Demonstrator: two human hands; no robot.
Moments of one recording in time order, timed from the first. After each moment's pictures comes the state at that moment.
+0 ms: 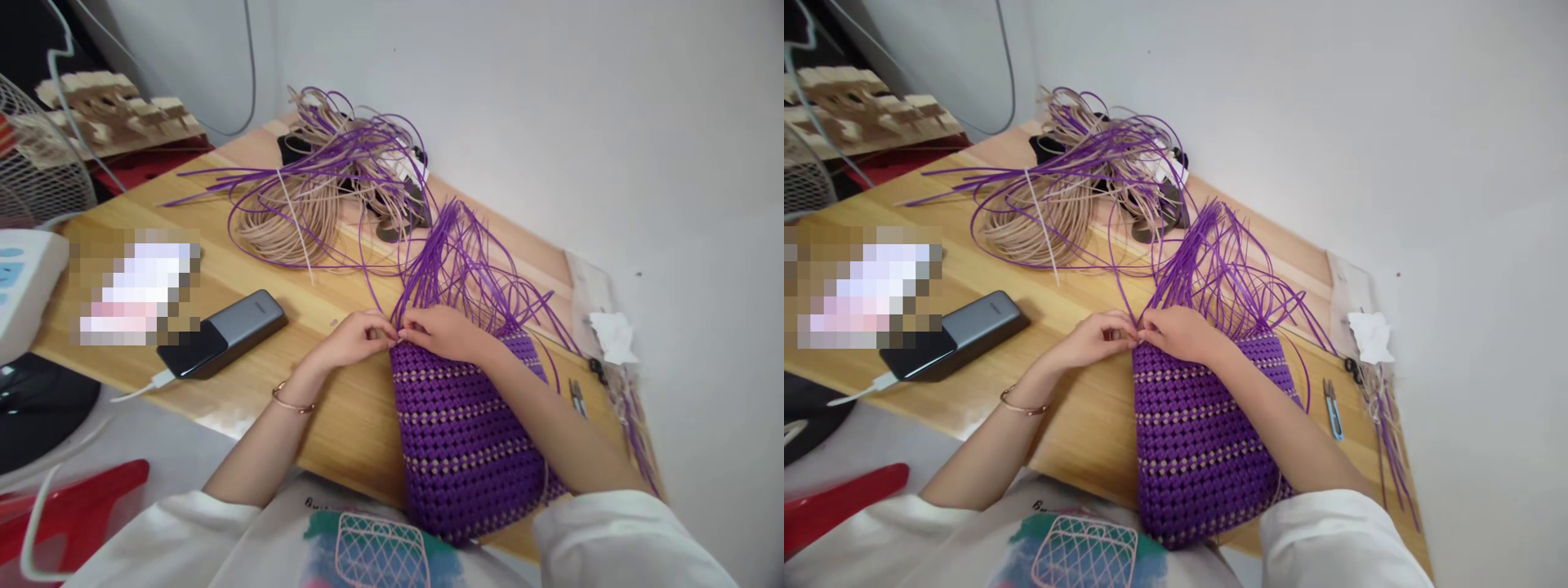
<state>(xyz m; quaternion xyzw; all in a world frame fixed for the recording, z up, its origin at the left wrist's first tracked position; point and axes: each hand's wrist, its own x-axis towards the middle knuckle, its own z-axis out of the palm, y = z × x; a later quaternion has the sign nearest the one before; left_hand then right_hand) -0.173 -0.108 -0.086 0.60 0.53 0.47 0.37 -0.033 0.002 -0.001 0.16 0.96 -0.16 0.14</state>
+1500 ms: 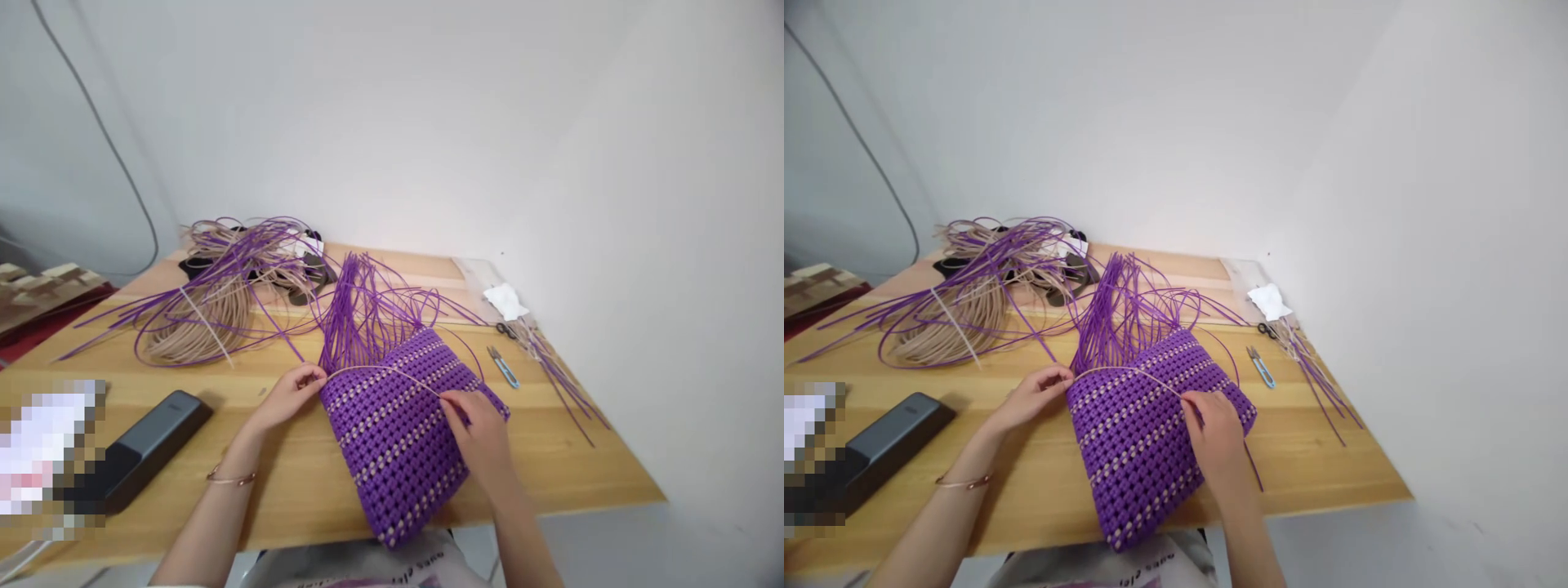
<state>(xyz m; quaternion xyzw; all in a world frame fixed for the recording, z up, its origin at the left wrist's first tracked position) -0.163 -0.106 -0.078 0.60 0.56 0.40 0.41 0.155 -0.116 -0.019 0.54 0.79 -0.09 -0.28</state>
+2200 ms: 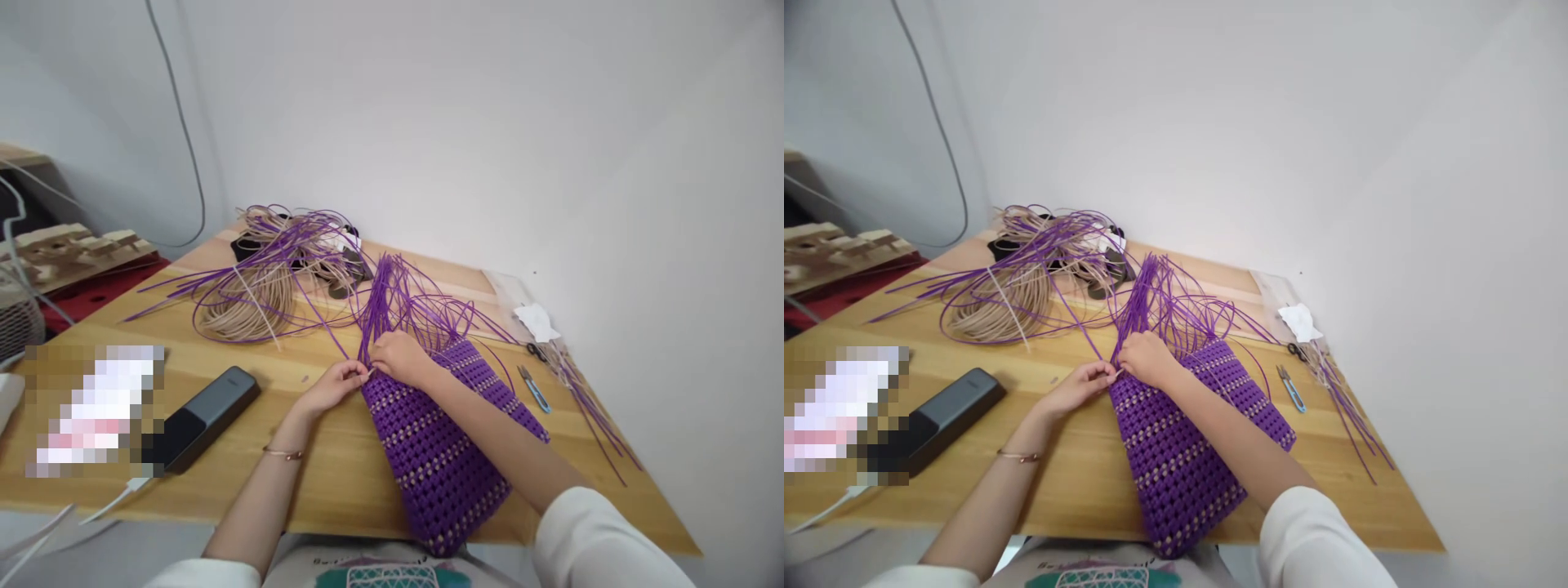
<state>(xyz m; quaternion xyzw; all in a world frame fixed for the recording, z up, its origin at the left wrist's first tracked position) -0.162 -0.102 -0.085 0.51 0.47 0.47 0.55 -0.018 -0.020 -0.002 0.17 0.98 0.01 0.03</state>
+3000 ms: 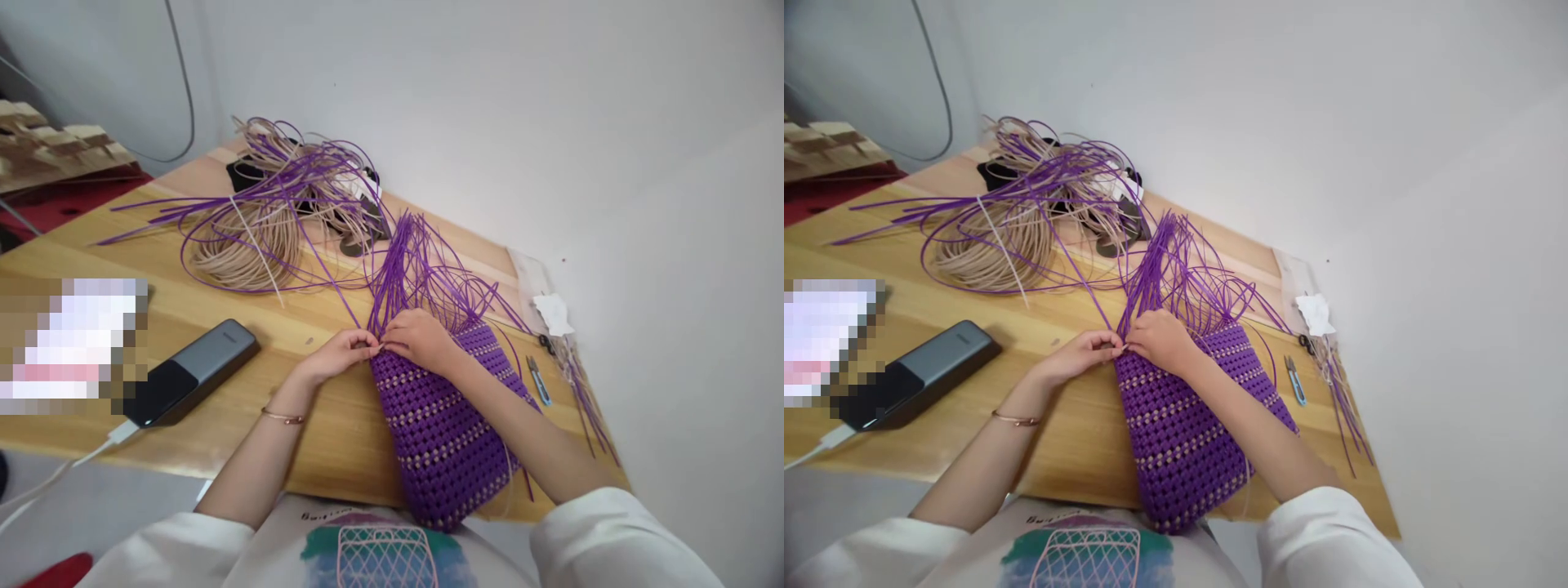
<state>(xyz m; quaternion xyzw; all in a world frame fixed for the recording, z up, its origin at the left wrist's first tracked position) -0.165 -0.102 -0.088 0.48 0.44 0.47 0.59 -0.013 -0.015 -0.004 0.13 0.99 -0.04 0.07</state>
